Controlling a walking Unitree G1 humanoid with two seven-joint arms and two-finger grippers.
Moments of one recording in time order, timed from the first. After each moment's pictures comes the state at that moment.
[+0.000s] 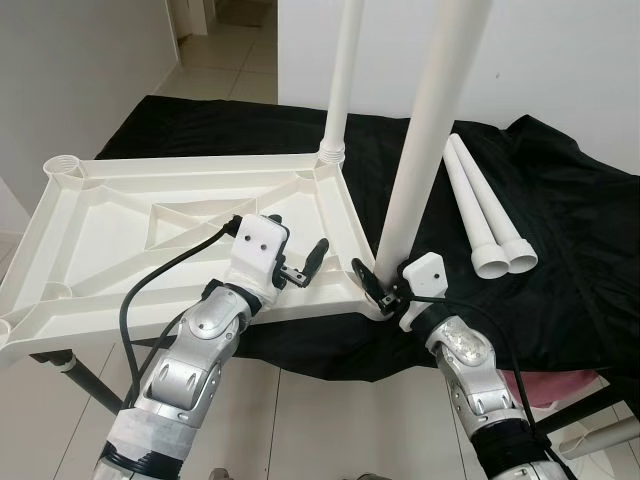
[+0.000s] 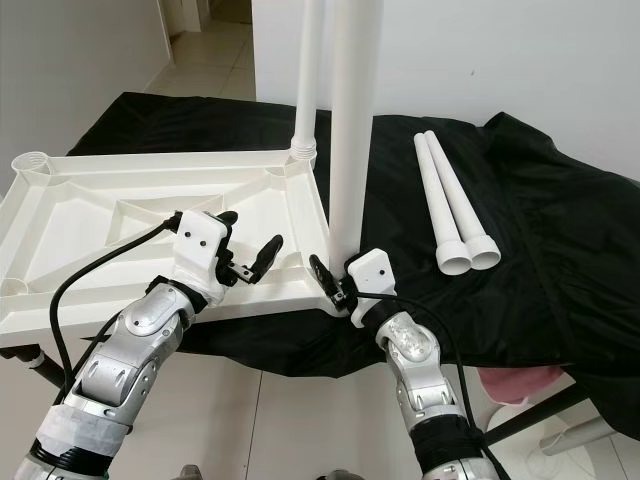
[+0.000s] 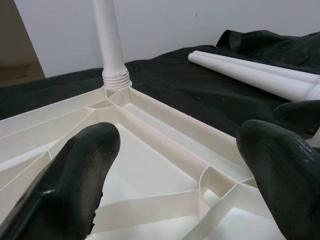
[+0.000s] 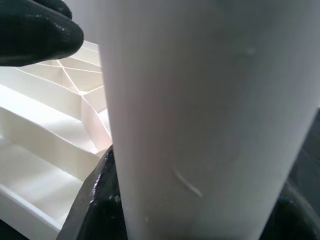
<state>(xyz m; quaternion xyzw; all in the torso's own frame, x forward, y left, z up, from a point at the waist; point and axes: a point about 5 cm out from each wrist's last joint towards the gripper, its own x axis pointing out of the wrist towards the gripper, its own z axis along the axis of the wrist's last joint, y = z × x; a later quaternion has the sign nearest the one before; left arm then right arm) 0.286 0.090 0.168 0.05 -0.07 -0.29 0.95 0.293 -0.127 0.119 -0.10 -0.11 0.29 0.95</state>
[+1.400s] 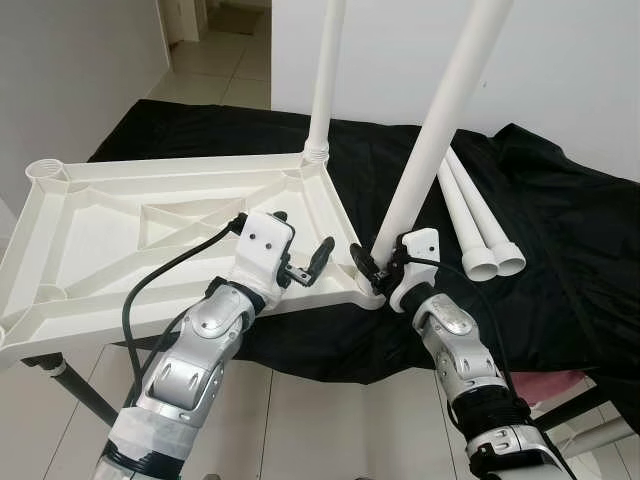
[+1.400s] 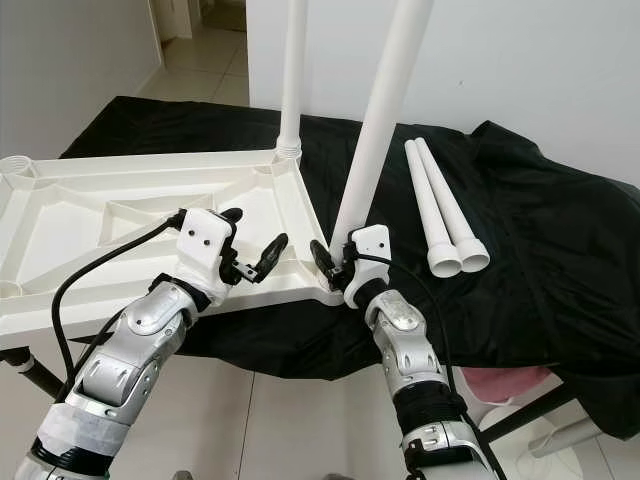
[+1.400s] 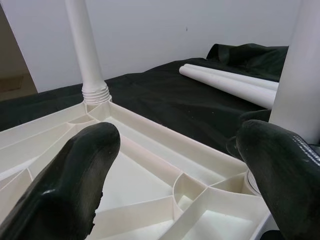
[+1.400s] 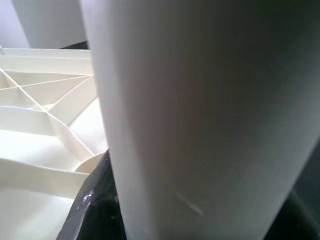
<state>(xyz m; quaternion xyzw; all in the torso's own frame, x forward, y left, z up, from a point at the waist) 0.284 0.085 0.173 0.06 -0.09 -0.30 0.95 0.321 -0.119 0.115 0.03 -0.01 0.21 0.98</state>
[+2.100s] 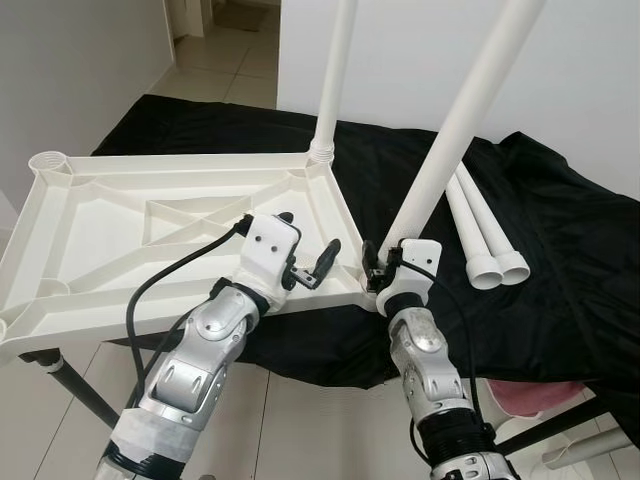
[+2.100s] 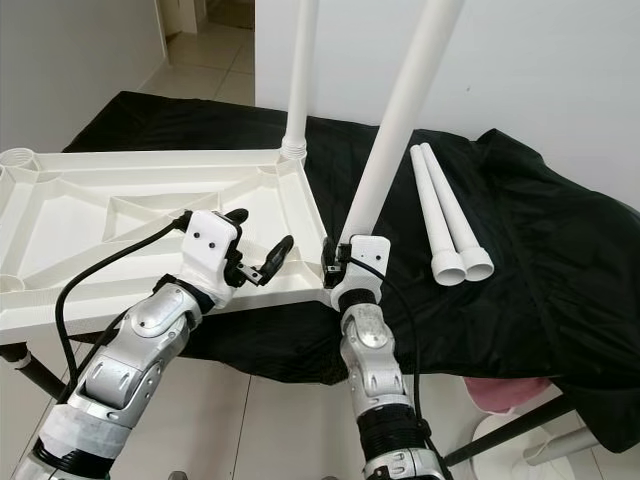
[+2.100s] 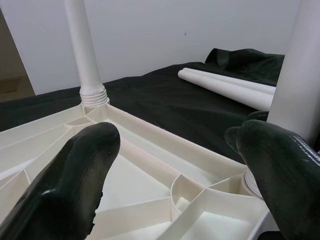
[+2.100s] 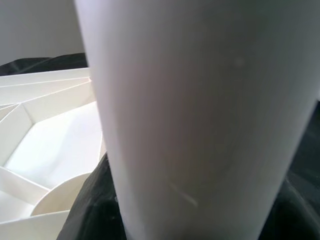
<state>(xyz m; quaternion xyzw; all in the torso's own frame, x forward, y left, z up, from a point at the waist) 0.280 0.078 0.173 0.05 -0.09 -0.31 0.94 0.308 -0.105 0.112 0.08 -0.03 0.02 1.00</state>
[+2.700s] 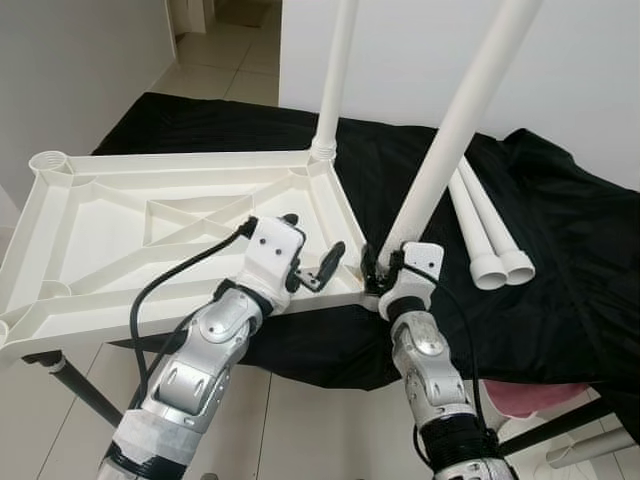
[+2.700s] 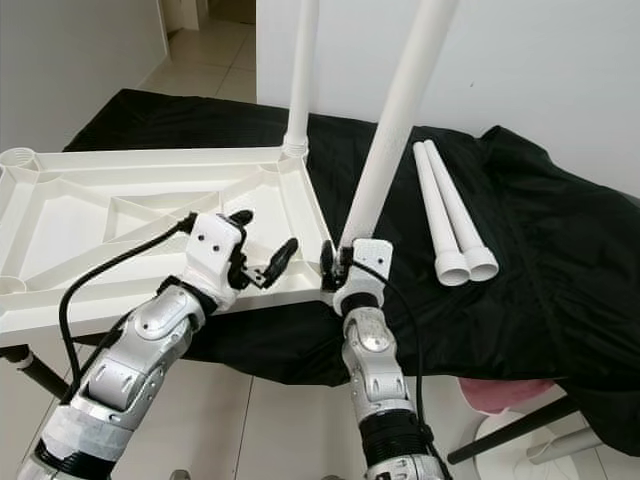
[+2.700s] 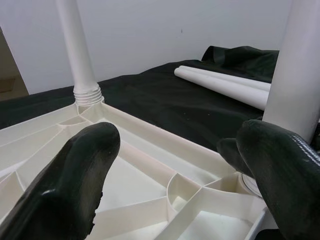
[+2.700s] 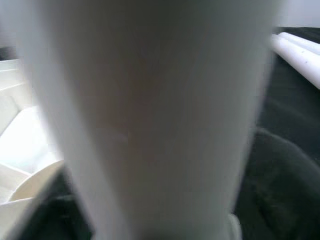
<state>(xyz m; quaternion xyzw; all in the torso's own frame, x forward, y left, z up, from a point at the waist) 0.279 0.074 0.173 0.06 -0.10 -0.32 0.94 0.305 -0.108 0.111 0.07 -0.03 0.02 1.00</state>
